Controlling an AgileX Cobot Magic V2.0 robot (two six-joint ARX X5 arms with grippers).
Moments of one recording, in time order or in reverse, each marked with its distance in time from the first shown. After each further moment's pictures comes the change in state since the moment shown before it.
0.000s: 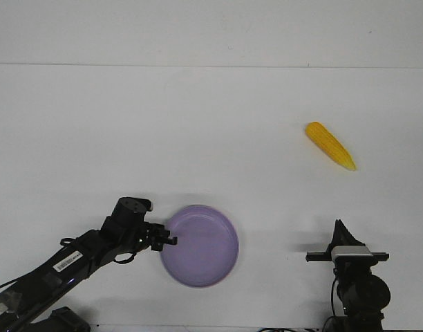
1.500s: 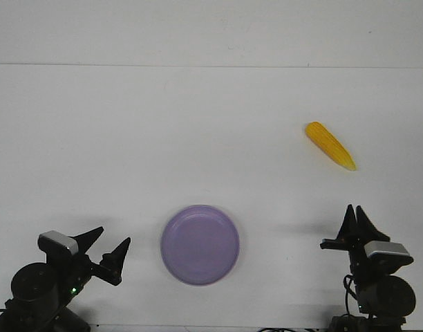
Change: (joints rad) left arm 0.020 -0.902 -0.007 -0.333 -0.228 0.149; right arm 0.000 0.177 0.292 0.038 -0.011 0.327
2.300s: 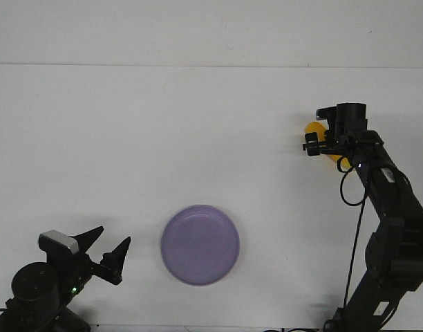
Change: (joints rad) left arm 0.000 0.005 0.000 0.003 -0.003 0.000; right arm -0.053 1.706 1.204 -0.470 0.061 -0.445
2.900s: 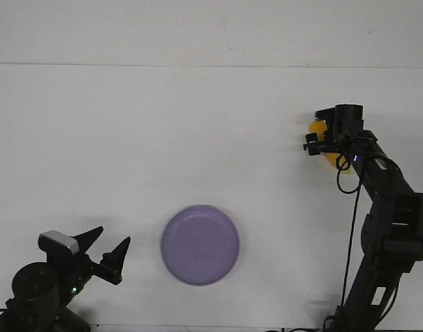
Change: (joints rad) left arm 0.000 0.000 0.000 -0.004 -0.006 -0.001; right arm -0.026 0.134 0.027 0.101 0.002 -0.052
